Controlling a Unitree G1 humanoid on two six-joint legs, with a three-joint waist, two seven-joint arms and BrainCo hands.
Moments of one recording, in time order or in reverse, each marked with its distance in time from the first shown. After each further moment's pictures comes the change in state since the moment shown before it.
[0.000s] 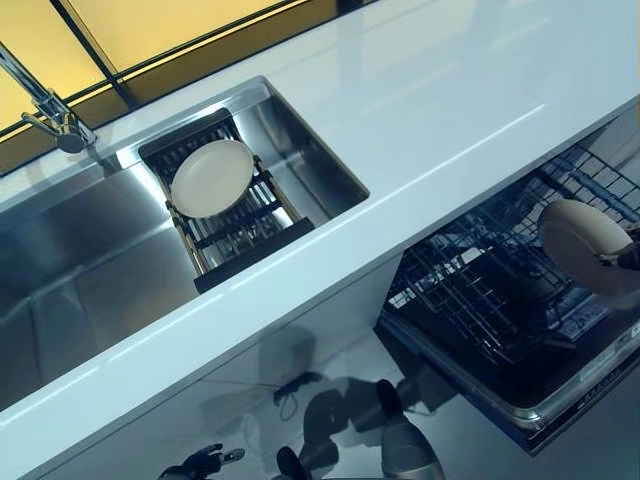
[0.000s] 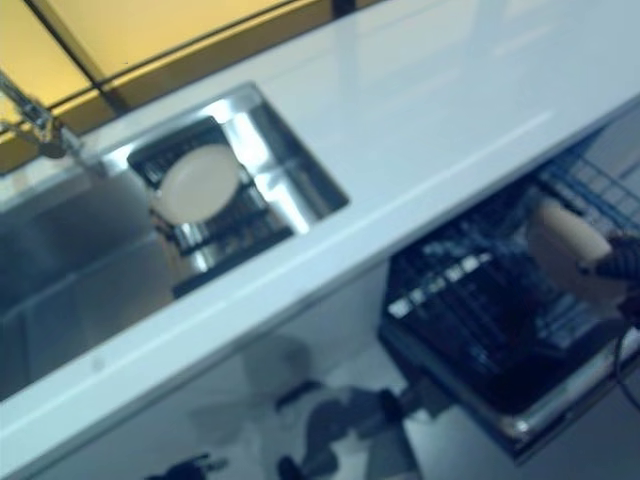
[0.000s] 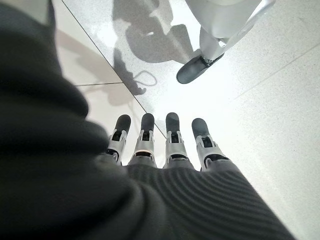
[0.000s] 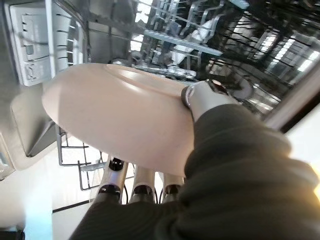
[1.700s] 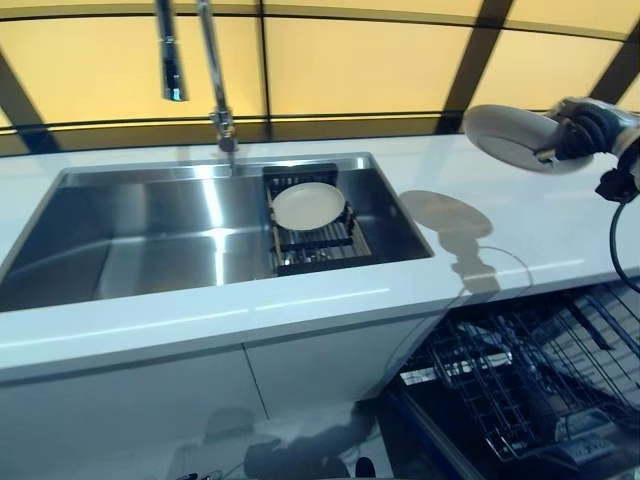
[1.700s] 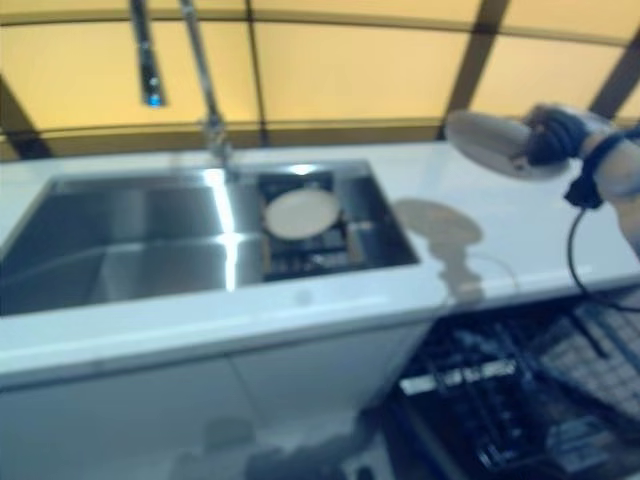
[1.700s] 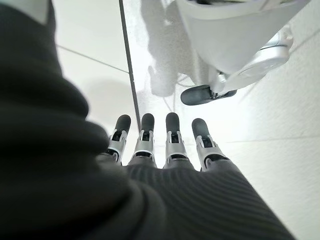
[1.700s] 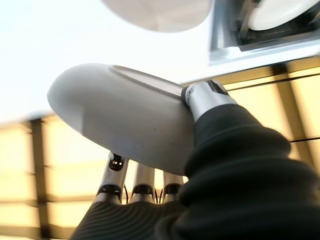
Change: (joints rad) left arm 0.096 0.055 0.066 -0.029 -0.058 0.070 -0.006; right arm -0.613 -0.103 0.496 -0.056 0.015 -0.019 0.065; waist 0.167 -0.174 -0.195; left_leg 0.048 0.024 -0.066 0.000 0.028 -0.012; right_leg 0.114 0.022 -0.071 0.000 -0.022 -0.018
